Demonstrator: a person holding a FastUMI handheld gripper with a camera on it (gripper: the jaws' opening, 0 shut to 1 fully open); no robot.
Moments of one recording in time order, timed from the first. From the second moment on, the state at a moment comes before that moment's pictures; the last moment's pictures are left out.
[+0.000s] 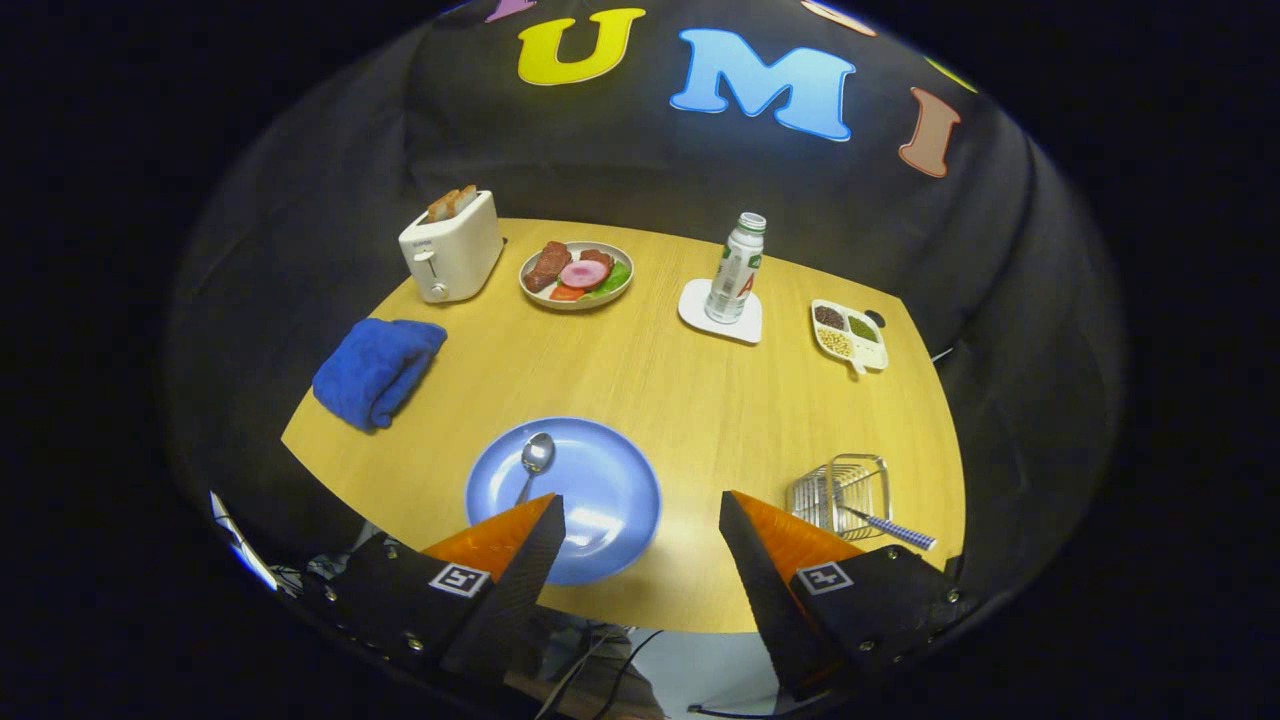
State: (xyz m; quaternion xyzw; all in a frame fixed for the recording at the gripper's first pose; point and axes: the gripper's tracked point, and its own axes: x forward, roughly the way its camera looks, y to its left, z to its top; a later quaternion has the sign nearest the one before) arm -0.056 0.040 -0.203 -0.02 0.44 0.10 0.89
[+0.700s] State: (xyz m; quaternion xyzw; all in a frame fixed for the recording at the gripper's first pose) arm -0.077 0.130 -0.266 0.00 0.51 0.12 0.85
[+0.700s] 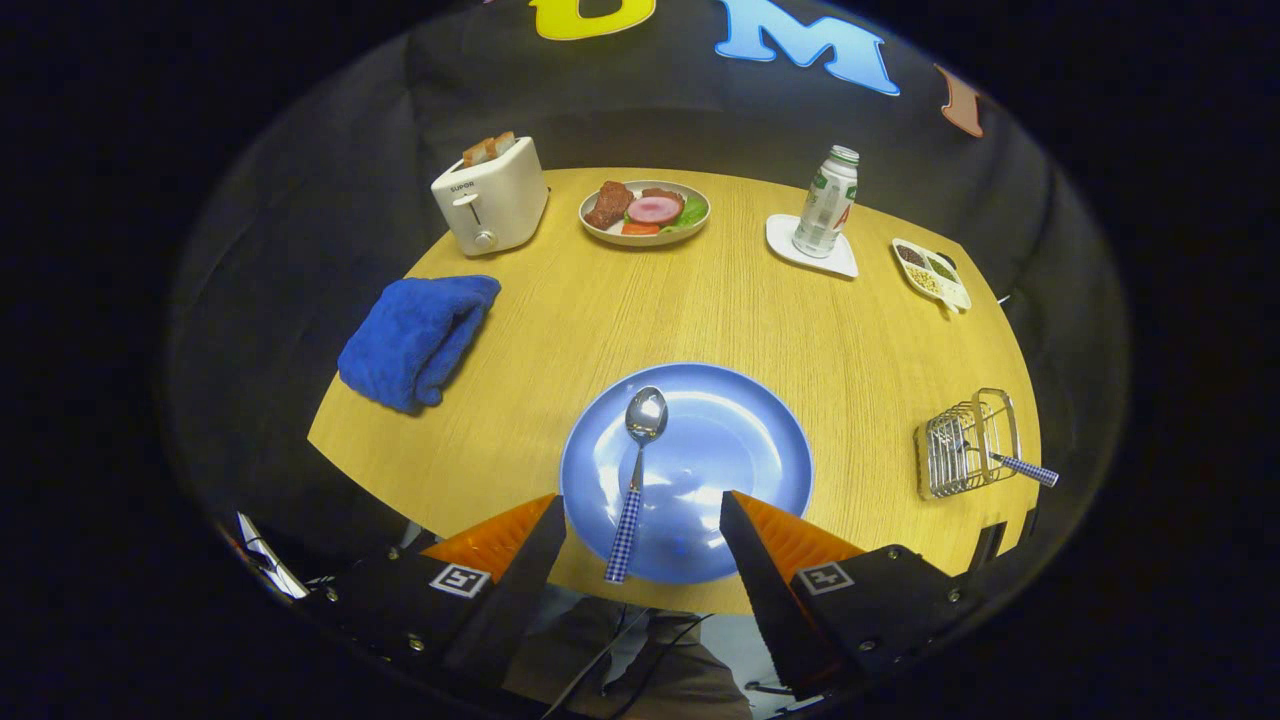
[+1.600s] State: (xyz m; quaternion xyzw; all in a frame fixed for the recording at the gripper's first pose) arm -0.088 0.133 -0.375 -0.03 0.63 0.12 0.76
